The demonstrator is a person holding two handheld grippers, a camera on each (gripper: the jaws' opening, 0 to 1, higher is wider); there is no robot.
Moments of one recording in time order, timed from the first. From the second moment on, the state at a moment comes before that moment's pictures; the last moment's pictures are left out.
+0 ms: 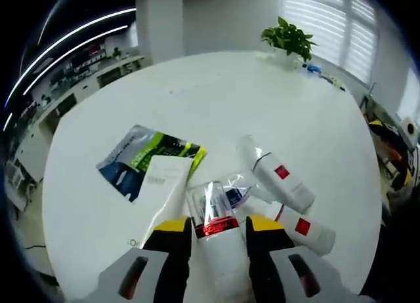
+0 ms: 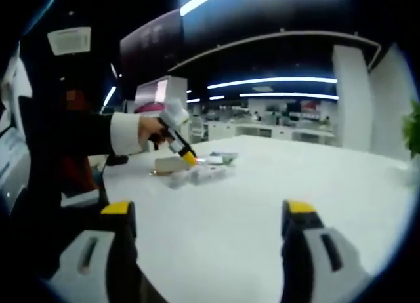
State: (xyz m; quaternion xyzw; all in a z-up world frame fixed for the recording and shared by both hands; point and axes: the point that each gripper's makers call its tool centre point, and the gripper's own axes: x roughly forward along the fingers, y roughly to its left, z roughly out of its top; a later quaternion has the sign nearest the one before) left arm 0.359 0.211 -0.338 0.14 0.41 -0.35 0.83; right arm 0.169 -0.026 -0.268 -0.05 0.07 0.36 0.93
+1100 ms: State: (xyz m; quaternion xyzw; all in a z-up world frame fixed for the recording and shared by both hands) left arm 0.370 0.200 -0.352 0.13 0.42 -0.32 0.84; right arm 0.176 -0.043 -0.269 -0.02 0.07 0.33 0.94
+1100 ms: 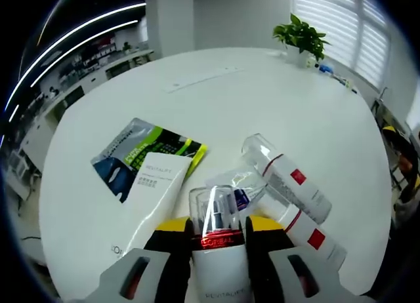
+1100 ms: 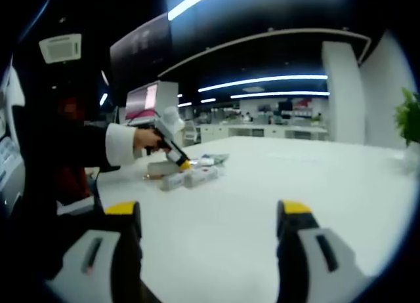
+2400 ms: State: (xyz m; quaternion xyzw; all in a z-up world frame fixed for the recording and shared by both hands) left arm 0.303 0.215 -0.270 0.15 0.38 -0.33 0.85; right arm 0.167 -0.029 -0.241 -0.02 0.03 0.35 0.94
